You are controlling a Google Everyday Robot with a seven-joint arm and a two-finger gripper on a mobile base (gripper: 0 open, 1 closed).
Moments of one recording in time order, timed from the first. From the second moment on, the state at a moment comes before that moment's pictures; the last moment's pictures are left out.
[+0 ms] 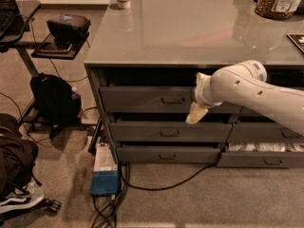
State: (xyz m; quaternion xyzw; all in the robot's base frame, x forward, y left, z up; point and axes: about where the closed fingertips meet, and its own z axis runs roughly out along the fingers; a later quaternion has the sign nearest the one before) arm 0.674 -0.161 0.705 -0.59 0.73 -0.11 0.32
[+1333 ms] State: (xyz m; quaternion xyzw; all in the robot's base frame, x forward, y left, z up) arm 0.740 -0.249 0.657 -0.65 0.69 -0.17 0.25
